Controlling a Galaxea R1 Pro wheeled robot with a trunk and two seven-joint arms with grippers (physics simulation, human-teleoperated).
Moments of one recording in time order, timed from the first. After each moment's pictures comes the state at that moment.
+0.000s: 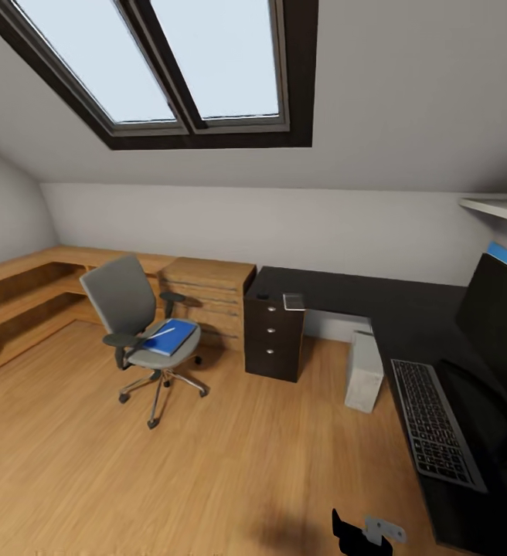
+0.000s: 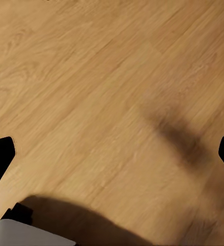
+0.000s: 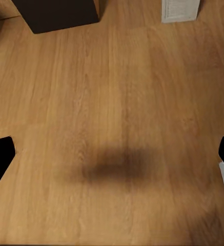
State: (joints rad) left arm -0.06 0.04 -0.09 -0.61 0.66 -0.09 0.02; right arm -0.44 0.01 0.35 -0.02 -0.72 -0.53 0.08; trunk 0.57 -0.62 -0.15
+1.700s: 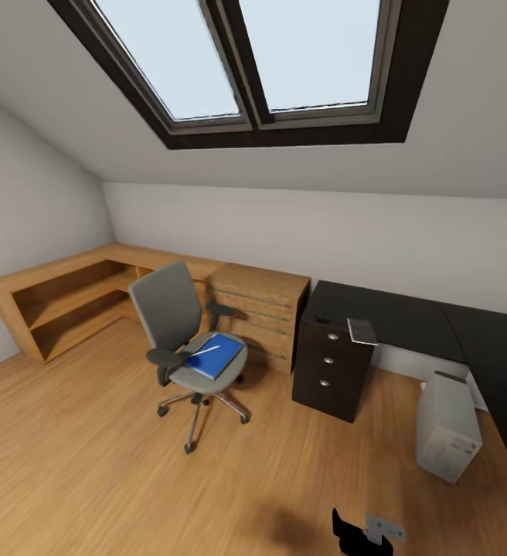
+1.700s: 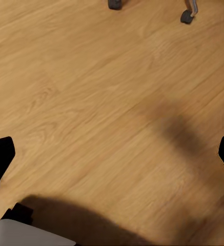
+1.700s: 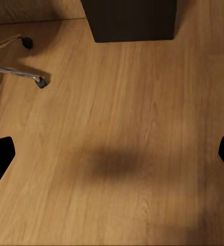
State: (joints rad) left arm -0.06 0.04 -0.10 -0.61 0.66 -0.10 0.02; right arm -0.44 0.01 0.35 -0.02 -0.72 -0.53 0.08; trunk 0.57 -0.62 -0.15
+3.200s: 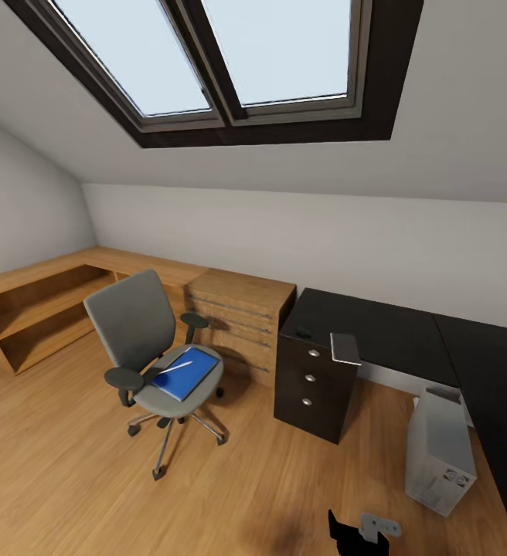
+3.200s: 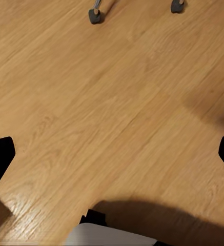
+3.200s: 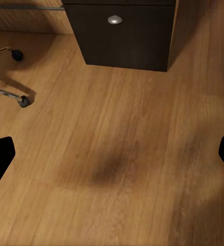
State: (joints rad) left arm -0.06 0.05 -0.11 -0.31 0.41 -0.42 0.02; right arm -0.44 0.01 0.35 -0.02 -0.61 -0.53 0.08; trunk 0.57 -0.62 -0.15
